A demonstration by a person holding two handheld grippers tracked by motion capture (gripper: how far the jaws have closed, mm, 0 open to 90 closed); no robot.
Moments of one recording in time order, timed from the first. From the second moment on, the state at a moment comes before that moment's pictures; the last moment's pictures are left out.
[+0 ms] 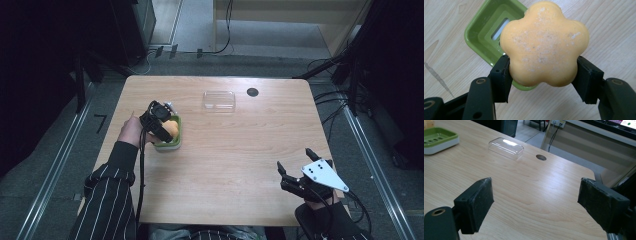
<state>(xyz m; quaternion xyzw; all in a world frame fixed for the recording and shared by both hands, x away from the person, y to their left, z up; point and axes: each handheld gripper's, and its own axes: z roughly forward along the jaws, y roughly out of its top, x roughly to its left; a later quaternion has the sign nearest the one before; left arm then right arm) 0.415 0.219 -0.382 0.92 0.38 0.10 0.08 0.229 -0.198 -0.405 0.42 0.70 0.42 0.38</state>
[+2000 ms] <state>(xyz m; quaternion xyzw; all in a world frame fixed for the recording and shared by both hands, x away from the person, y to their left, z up) 0.444 0.228 -0.429 0.93 0.35 0.13 0.04 0.227 -0.200 -0.405 0.43 0.70 0.42 0.39</state>
